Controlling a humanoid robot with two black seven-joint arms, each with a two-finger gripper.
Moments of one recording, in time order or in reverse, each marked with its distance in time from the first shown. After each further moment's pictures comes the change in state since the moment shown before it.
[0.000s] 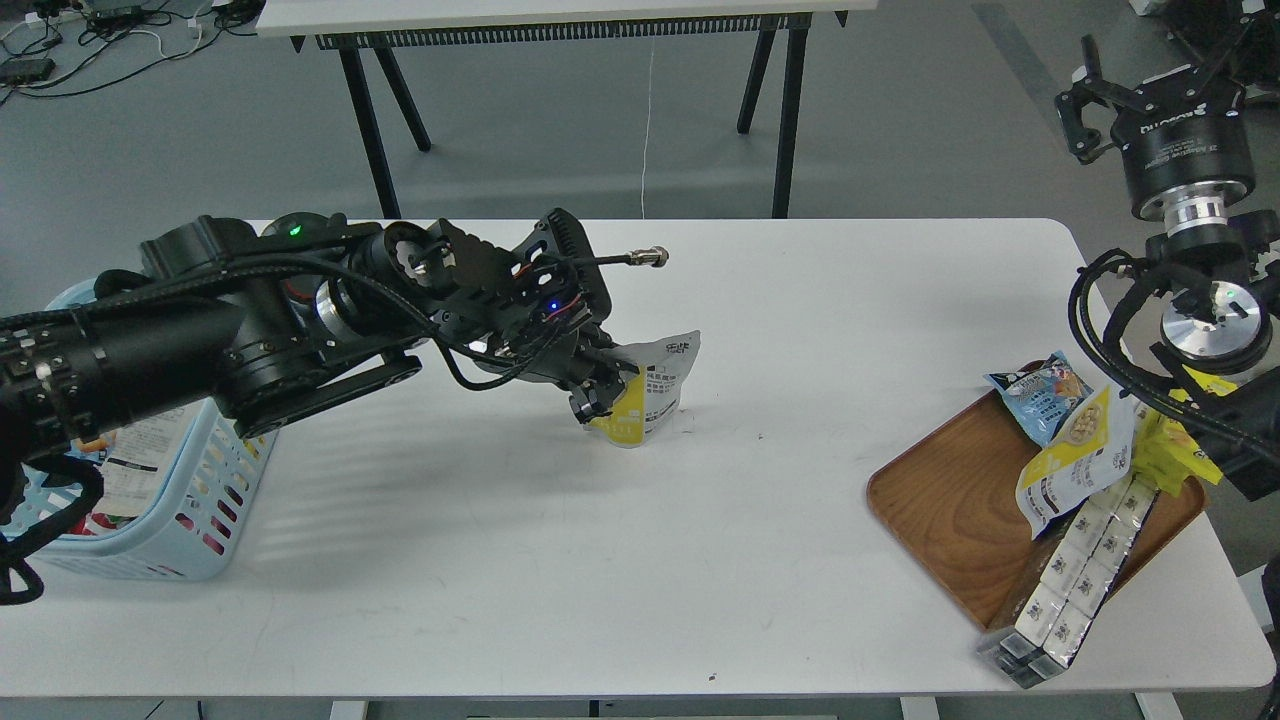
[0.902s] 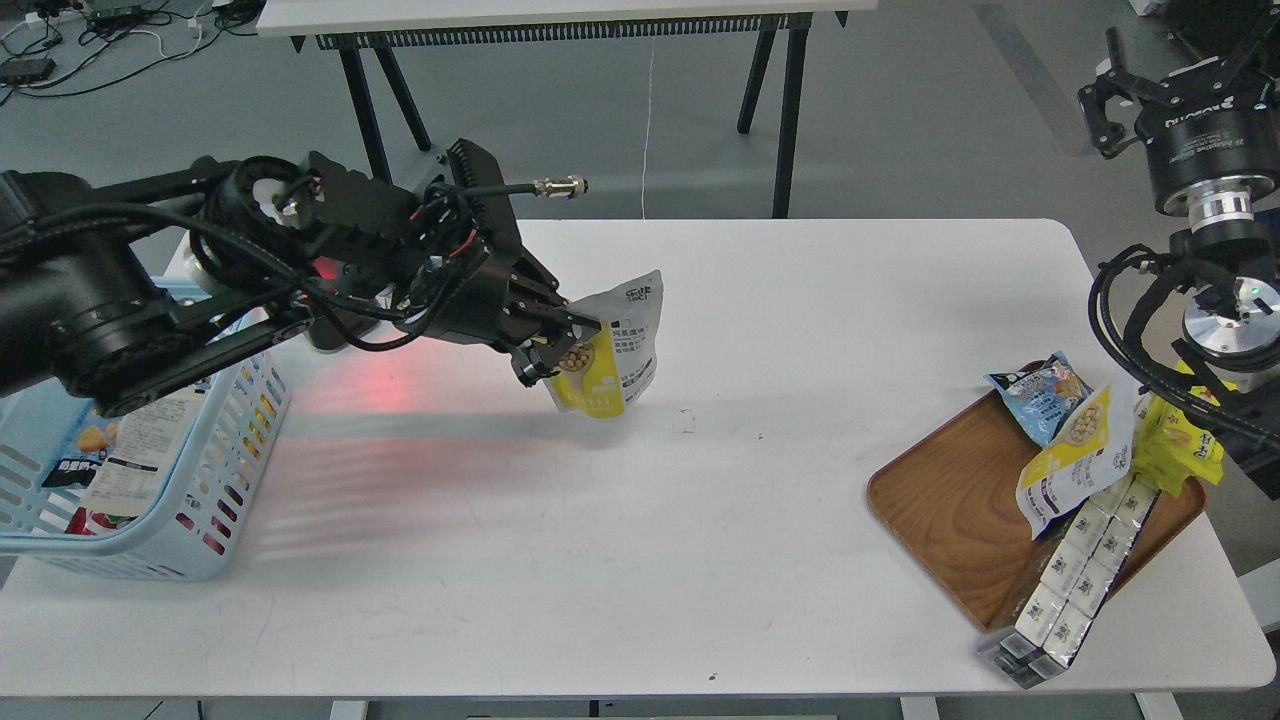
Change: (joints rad) left arm -0.003 0.289 -0.142 -0.197 0.000 0.000 -0.132; right arm 0.002 -0.029 0.004 0.000 0.000 0.000 0.000
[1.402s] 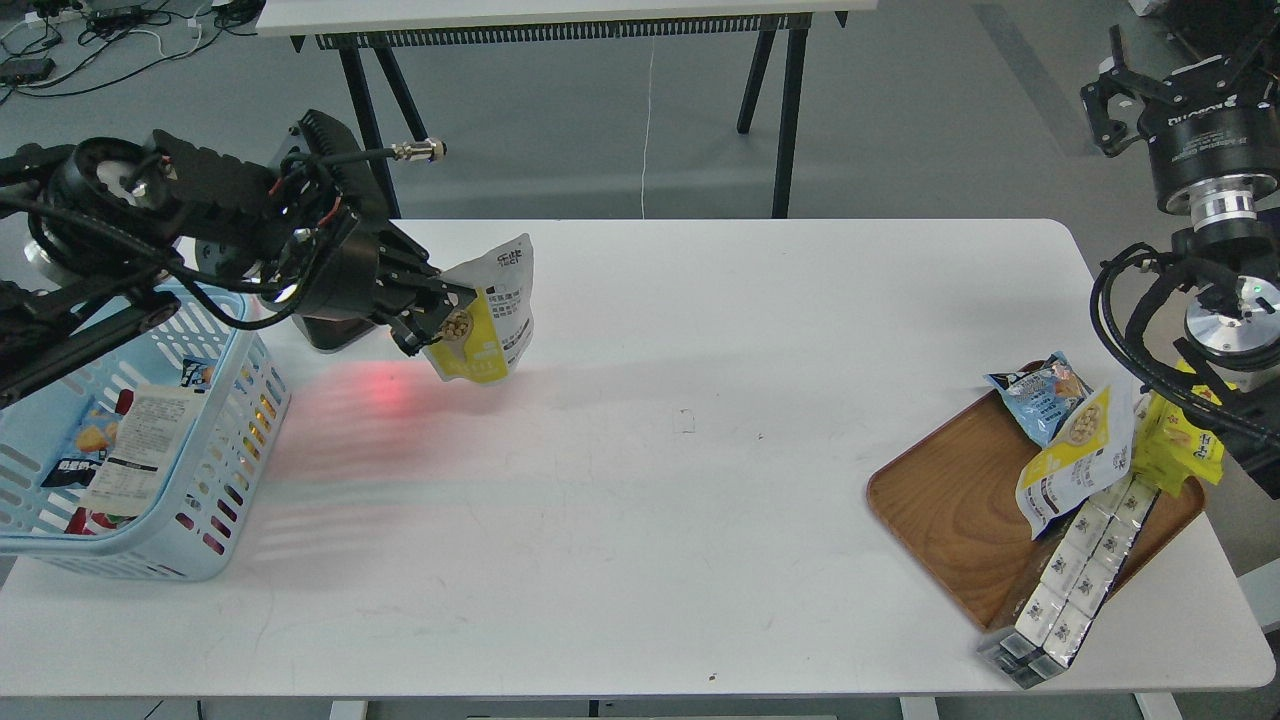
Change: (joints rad) left arm 0.035 0.156 0.006 0.024 0.000 0.000 -0.001; right arm 0.000 -0.001 0.004 0.001 -0.001 0.000 0.000
